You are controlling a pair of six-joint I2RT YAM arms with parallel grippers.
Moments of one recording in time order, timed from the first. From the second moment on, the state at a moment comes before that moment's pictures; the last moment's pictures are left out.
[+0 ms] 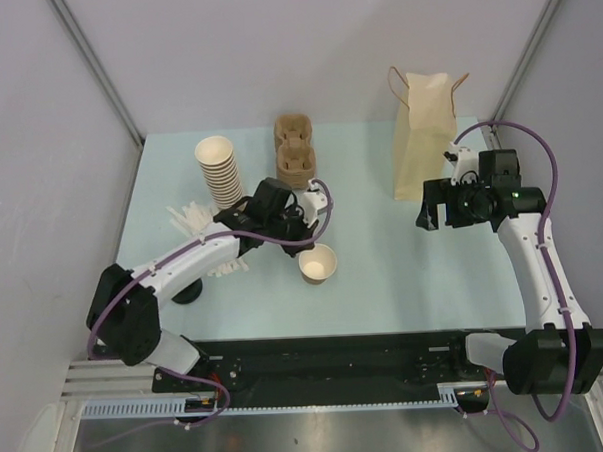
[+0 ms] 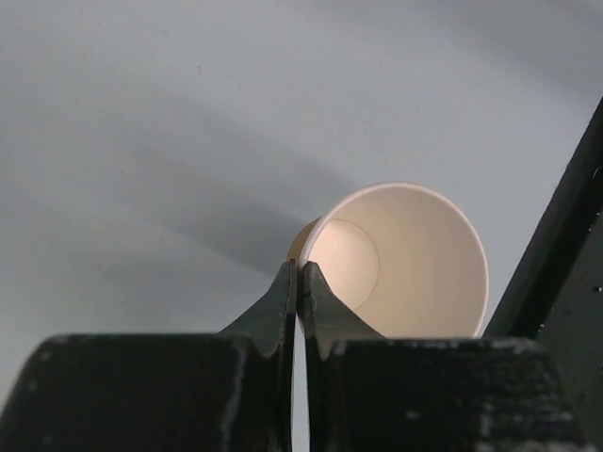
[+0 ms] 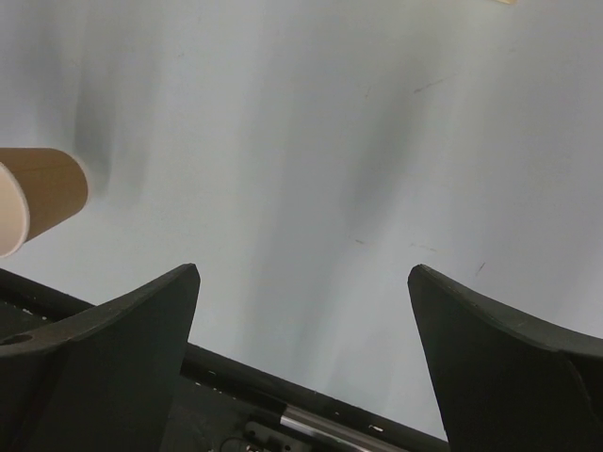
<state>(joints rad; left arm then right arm) -0.68 1.48 1.10 -0.43 0.37 0.24 -0.03 1.18 1.18 -0.90 -0.36 -0.09</state>
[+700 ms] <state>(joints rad) -0.67 1.57 1.04 -0.25 0.40 0.14 -0.02 1.19 1.18 -0.91 -0.36 -0.10</state>
